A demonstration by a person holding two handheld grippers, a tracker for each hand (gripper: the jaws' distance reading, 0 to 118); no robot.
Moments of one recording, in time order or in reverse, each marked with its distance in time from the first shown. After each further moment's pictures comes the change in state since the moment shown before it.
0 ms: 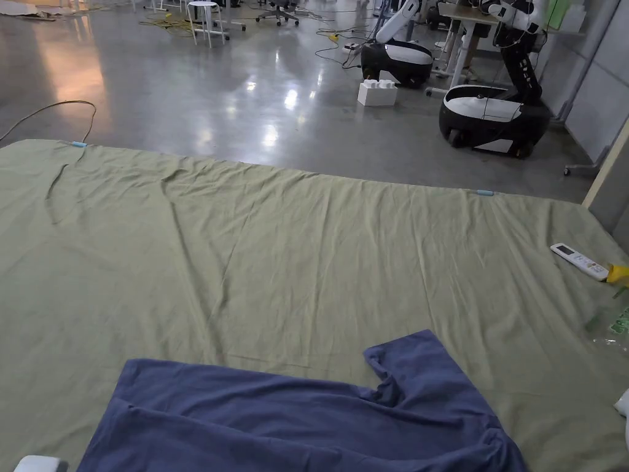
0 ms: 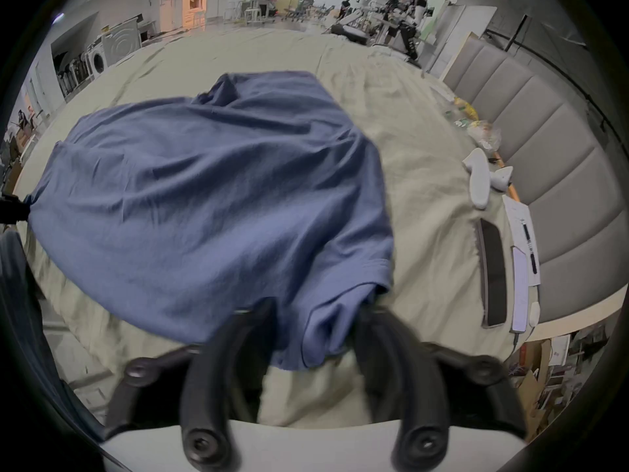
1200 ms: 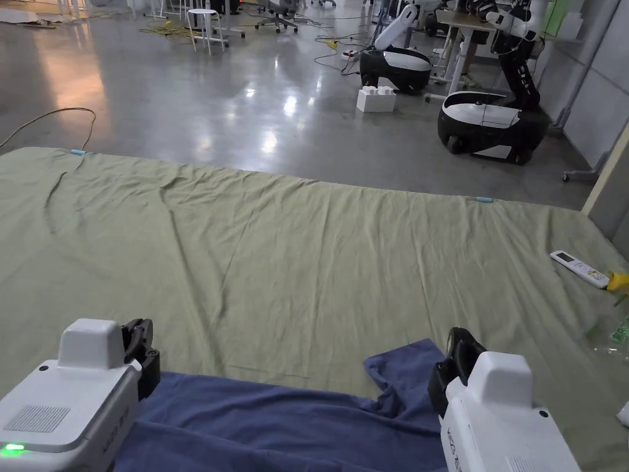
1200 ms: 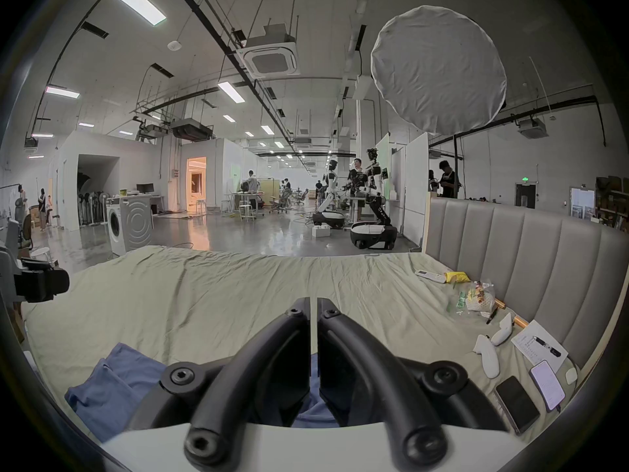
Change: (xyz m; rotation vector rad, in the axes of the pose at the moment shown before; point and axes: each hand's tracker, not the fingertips) left arm 0.071 0.085 0.100 0.844 0.024 0.044; right arm -0.064 0.115 0.104 0.941 -0.011 -0.213
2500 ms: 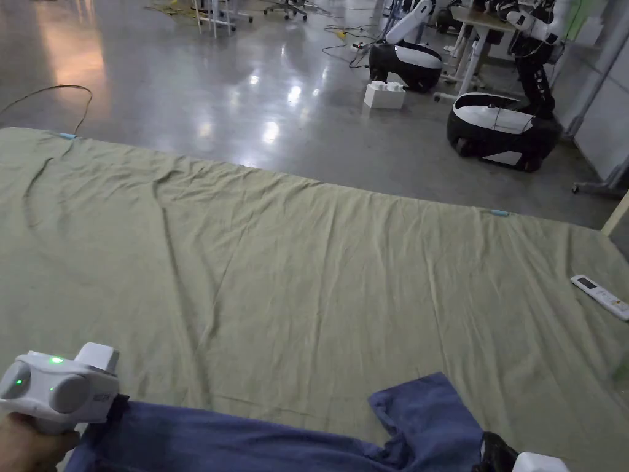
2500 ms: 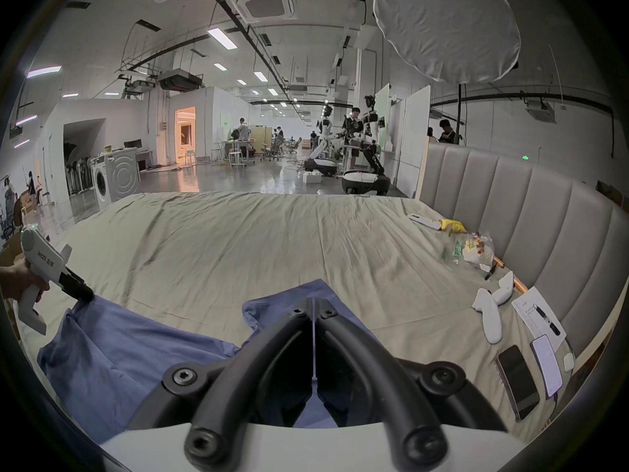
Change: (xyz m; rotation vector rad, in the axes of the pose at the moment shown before) left arm -0.060 -0.079 -0.235 -0.732 -0.046 -0.105; right arm 0.032 -0.065 -0.058 -0.275 -0.035 0.031
